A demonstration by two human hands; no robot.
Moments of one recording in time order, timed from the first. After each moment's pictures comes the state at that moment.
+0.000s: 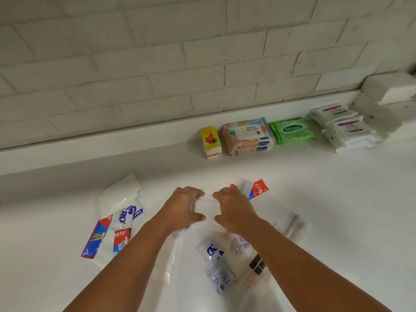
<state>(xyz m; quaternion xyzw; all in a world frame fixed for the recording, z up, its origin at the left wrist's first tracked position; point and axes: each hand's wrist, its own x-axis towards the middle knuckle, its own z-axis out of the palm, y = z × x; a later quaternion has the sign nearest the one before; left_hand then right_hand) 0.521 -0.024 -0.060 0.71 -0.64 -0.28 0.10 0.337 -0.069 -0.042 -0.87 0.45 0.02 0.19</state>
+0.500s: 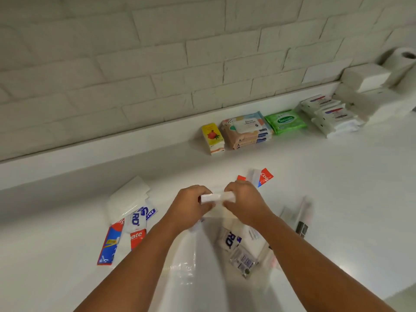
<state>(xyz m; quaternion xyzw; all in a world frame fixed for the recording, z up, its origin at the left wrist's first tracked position) 0.537 -0.001 -0.049 0.65 -0.65 -0.31 0.24 0.351 -0.041 -0.048 -0.78 0.55 -0.14 0.27</state>
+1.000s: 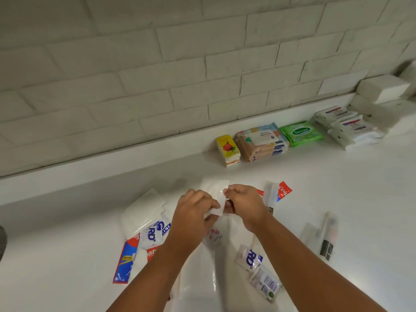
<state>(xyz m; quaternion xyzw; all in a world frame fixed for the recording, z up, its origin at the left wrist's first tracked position) 0.573 0.004 -0.051 0.57 -0.75 -0.01 0.33 0.415 -0.053 -0.024 -0.42 0.53 -0.34 0.65</state>
